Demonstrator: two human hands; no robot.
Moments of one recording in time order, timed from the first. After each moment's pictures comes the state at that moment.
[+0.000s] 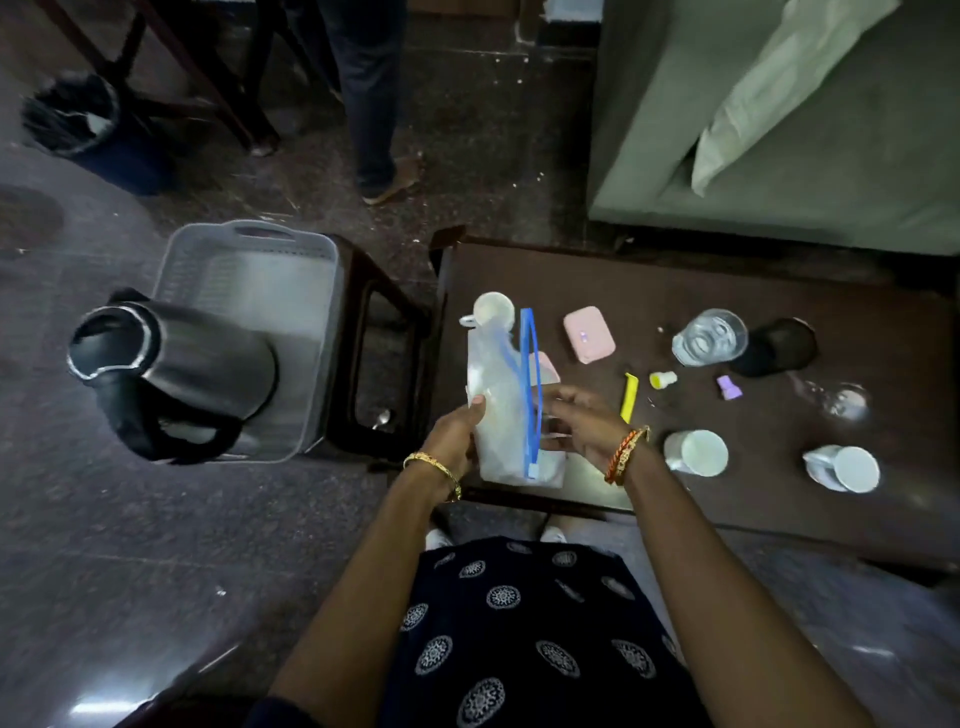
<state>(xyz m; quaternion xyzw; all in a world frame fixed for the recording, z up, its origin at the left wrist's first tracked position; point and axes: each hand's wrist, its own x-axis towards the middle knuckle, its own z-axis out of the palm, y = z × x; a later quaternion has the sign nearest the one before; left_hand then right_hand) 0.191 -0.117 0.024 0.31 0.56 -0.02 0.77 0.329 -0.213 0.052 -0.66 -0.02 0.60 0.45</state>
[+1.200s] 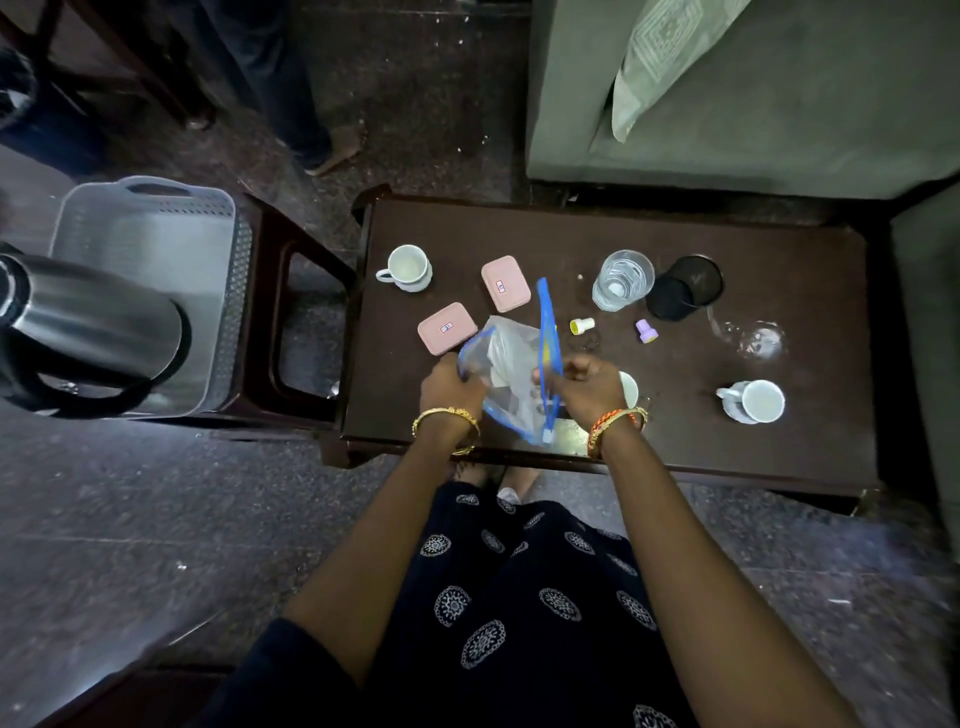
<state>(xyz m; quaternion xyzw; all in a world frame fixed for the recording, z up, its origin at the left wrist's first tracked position) 0.271 -0.223 0.035 0.60 0.60 -0.03 0.53 0.377 -0.332 0.051 -0.77 0.01 0.42 0.47</state>
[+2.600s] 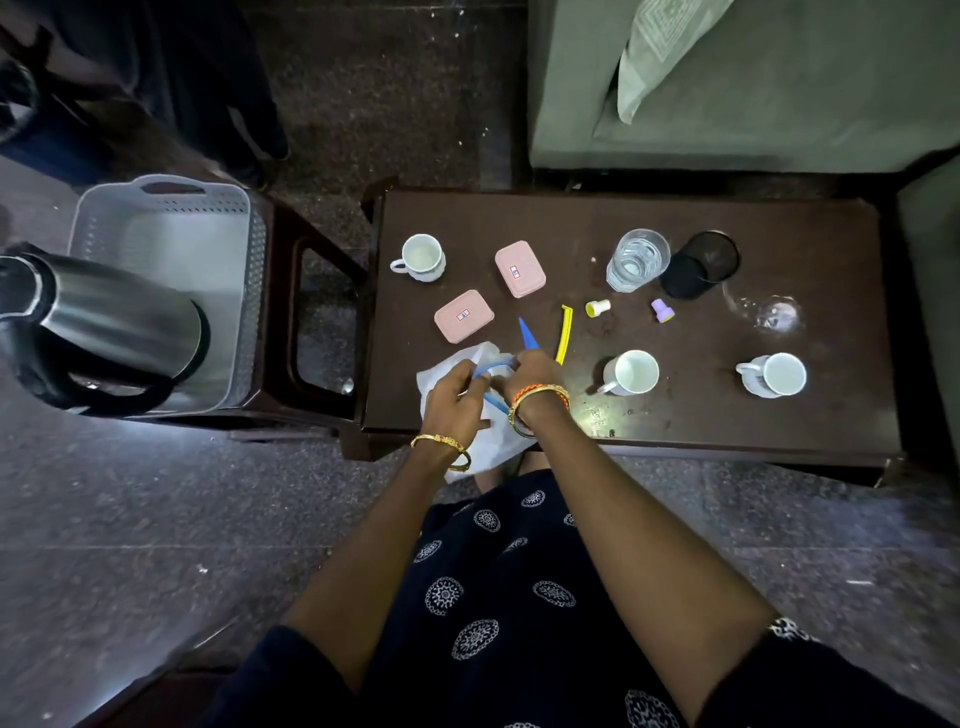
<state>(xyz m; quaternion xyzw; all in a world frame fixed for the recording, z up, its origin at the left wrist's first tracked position) 0.219 -0.230 0.023 0.58 0.52 0.02 0.63 0.312 -0.275 0.022 -0.88 -0.10 0.41 0.22</state>
